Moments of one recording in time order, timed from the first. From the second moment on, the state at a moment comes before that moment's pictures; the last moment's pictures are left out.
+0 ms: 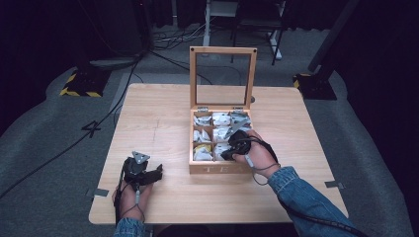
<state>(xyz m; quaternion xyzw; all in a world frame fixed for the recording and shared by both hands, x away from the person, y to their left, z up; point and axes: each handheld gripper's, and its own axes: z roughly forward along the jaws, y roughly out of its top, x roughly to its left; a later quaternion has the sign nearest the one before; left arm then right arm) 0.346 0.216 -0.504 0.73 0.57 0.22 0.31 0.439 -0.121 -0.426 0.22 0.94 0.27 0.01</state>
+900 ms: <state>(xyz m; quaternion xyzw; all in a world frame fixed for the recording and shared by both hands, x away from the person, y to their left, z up) 0.346 0.216 -0.504 0.73 0.57 0.22 0.31 0.433 -0.138 -0.375 0.21 0.91 0.35 0.05</state>
